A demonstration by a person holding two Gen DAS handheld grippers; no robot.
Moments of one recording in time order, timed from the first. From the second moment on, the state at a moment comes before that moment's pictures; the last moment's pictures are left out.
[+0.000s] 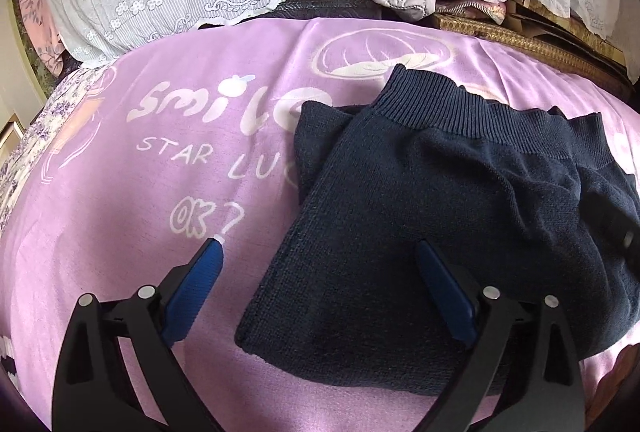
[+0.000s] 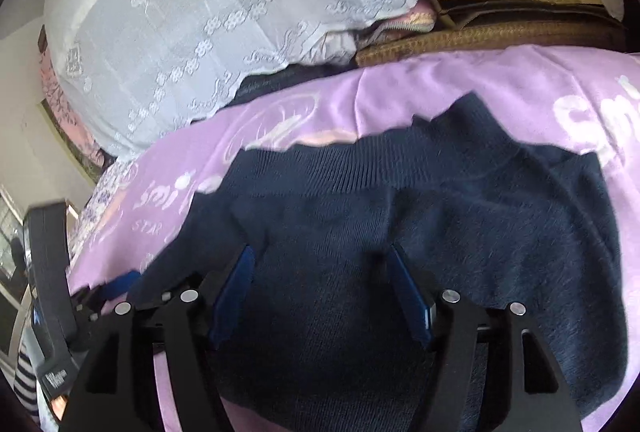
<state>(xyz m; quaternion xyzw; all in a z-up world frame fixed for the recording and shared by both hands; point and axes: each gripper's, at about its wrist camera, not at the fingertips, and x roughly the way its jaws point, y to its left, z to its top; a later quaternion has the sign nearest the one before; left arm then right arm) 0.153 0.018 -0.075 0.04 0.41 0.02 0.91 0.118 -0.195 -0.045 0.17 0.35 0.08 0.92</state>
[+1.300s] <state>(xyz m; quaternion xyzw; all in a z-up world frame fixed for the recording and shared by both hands) 0.156 0.011 -0.077 0.03 0.42 0.00 0.91 0.061 -0.221 -0.058 0.14 0.37 0.03 0.92</state>
